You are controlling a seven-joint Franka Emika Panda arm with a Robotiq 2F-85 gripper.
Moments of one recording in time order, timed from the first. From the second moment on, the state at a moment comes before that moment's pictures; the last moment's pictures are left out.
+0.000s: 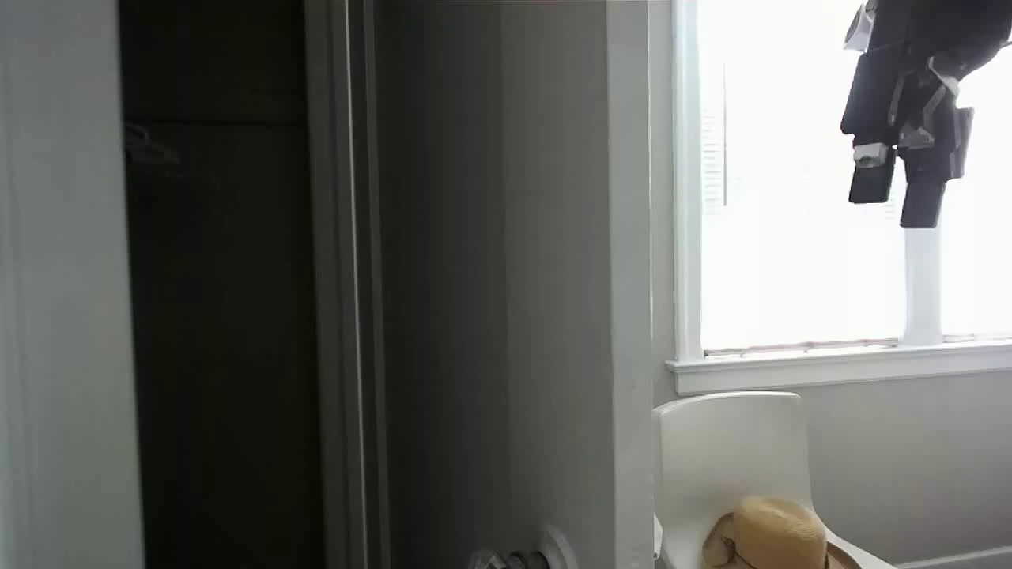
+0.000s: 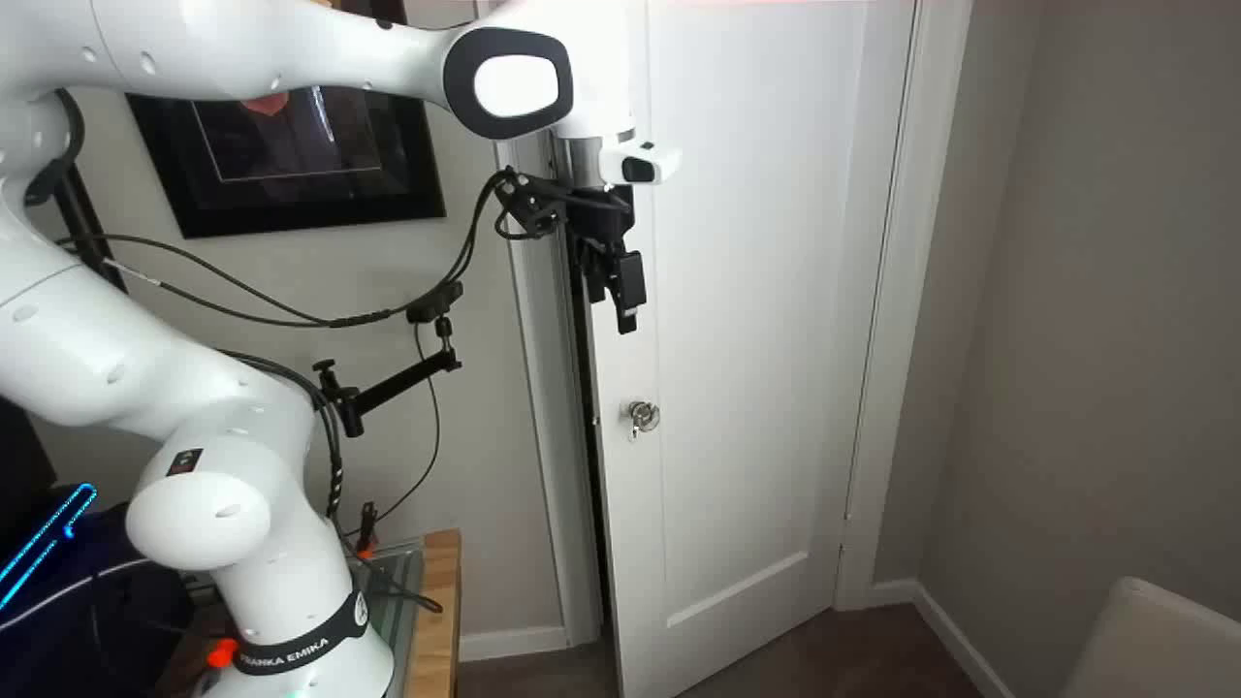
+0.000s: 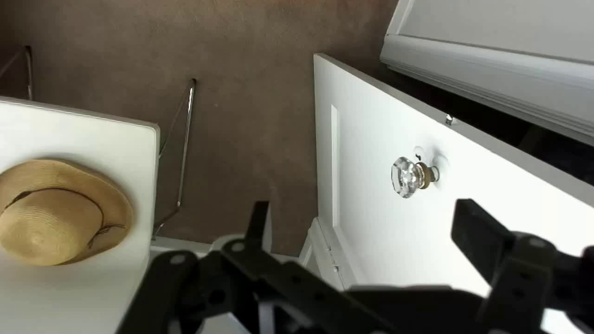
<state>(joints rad) 0.12 -0.57 -0.01 -2.33 0.15 1.86 -0.08</state>
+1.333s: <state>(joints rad) 0.20 -0.24 -0.05 -2.32 0.20 2.33 -0.84</state>
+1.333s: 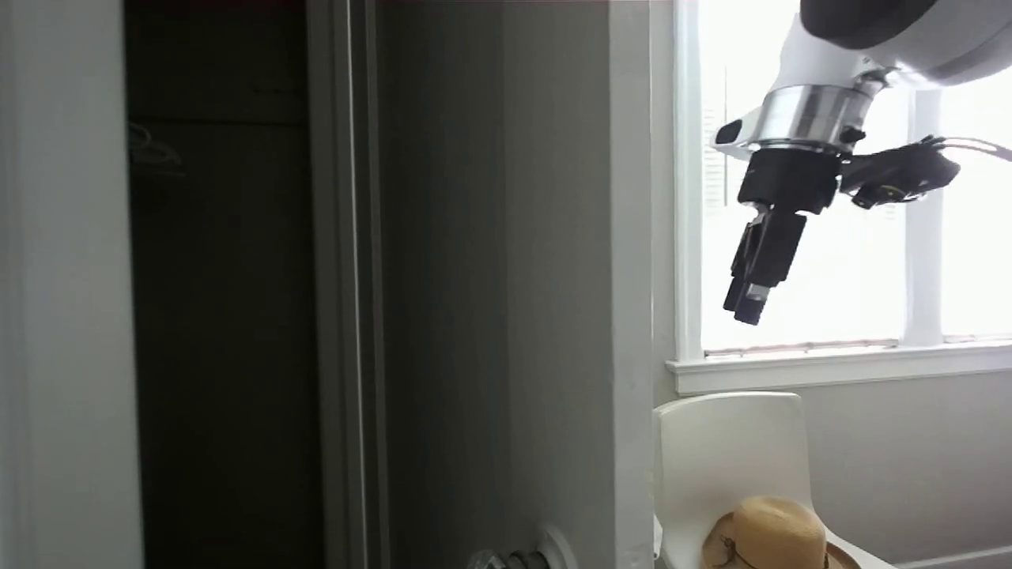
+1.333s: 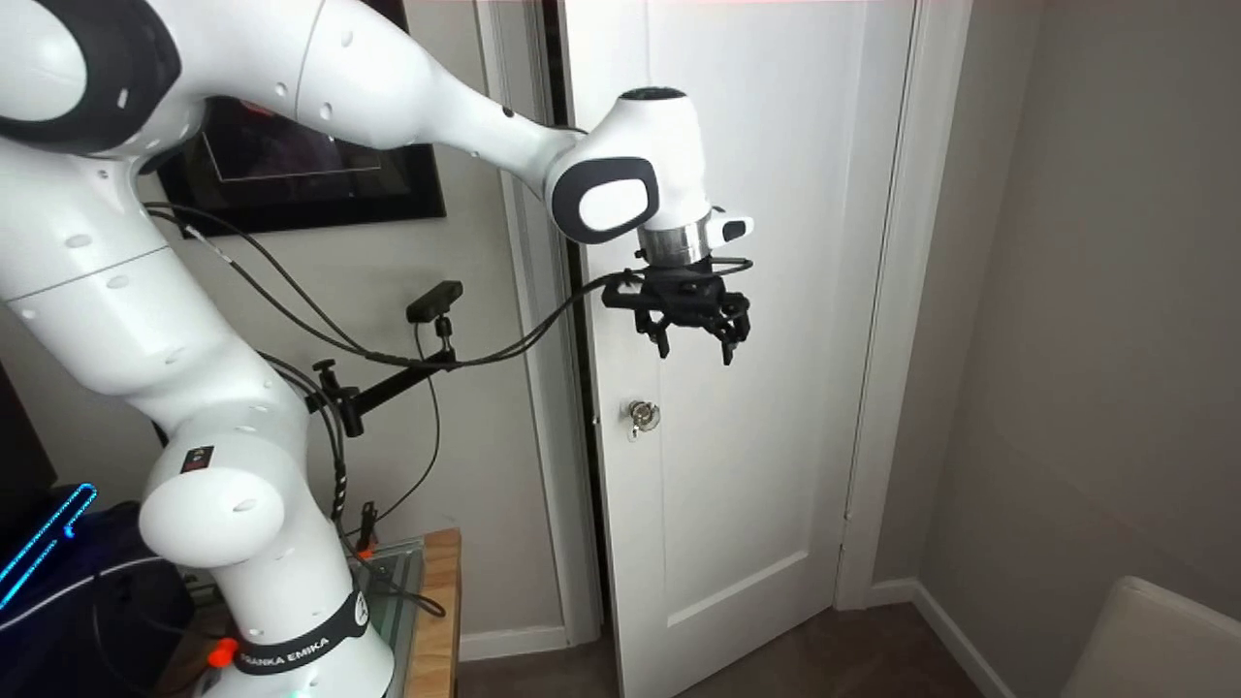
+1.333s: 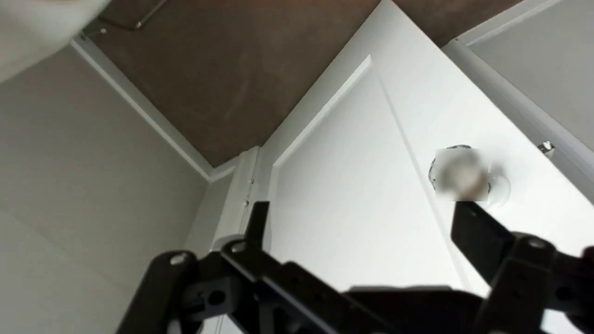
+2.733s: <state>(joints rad) 0.21 -0.06 0.06 -2.38 0.26 2.53 -1.42</state>
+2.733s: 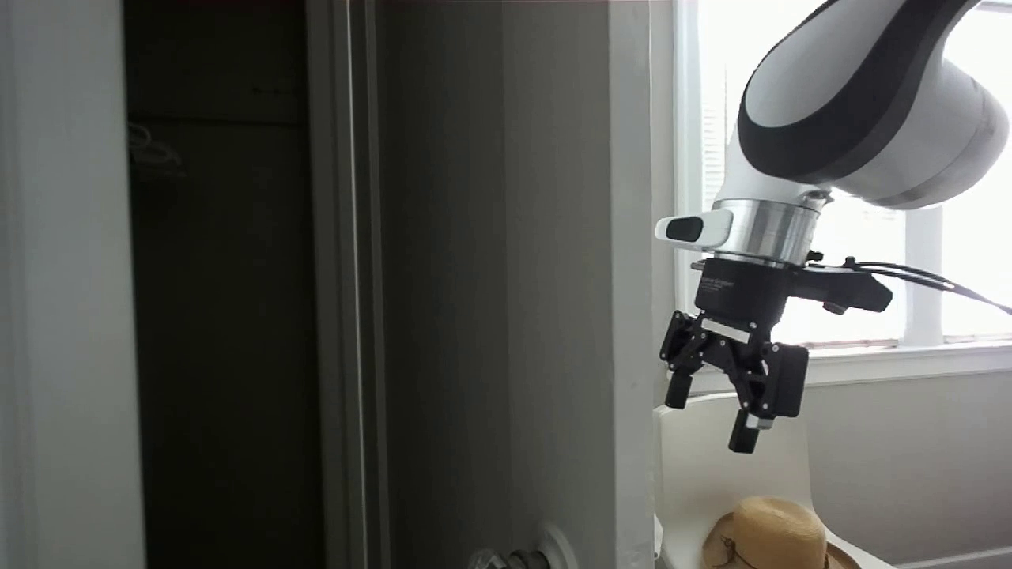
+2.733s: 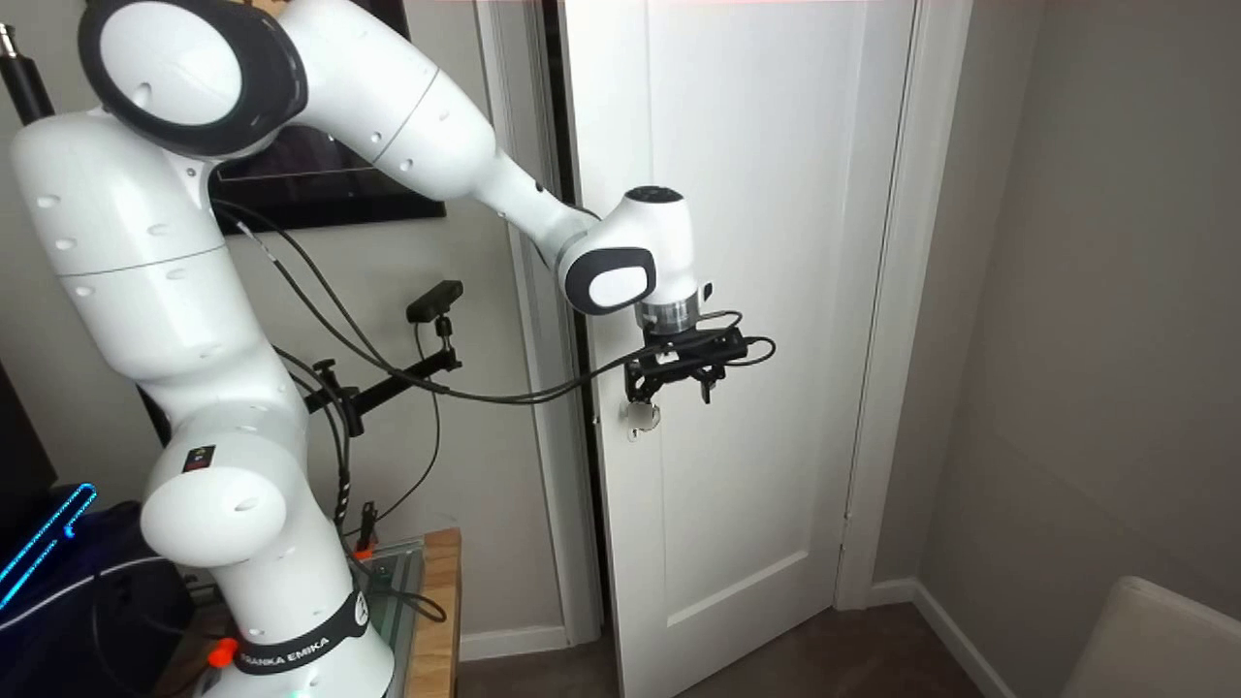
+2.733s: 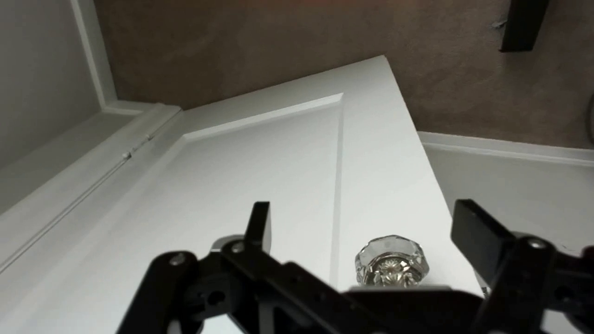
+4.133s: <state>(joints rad) 0.18 0.11 0.19 -2.34 0.73 2.56 -1.95</state>
